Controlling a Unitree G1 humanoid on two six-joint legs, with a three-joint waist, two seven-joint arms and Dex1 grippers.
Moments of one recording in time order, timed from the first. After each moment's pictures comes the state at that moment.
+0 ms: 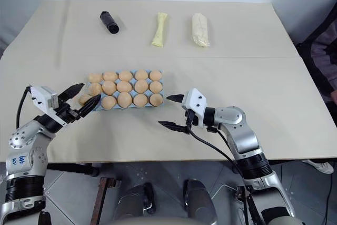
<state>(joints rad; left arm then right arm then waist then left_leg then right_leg) -0.19 0.56 0.35 0.14 -0.41 0.03 -0.73 -0.46 -0.38 0.19 0.00 0.23 0.16 1.01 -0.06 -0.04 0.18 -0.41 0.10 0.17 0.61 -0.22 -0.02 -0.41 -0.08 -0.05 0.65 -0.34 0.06</state>
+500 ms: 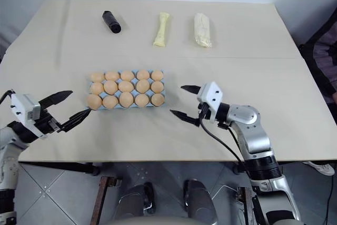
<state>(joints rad) -0.02 0.76 0.43 0.01 -0.50 0.08 -0.94 -0.42 -0.41 0.03 -0.01 0.27 0.11 0.92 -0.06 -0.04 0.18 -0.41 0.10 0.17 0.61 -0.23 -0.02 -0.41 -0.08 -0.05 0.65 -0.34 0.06</state>
